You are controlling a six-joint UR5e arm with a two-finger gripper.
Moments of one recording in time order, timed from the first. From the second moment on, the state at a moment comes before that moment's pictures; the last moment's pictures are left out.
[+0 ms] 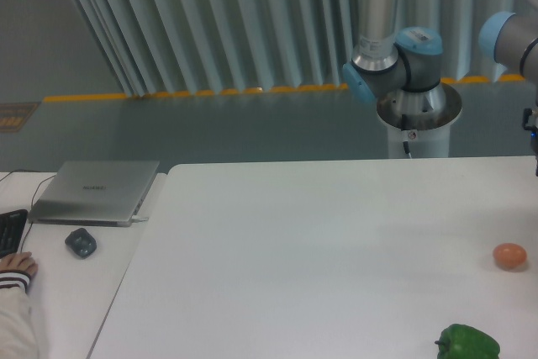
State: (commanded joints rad) arm 2.68 -1.77 -1.62 -1.28 1.60 2.10
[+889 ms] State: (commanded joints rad) arm 2.71 -1.77 -1.62 -1.26 1.61 1.94
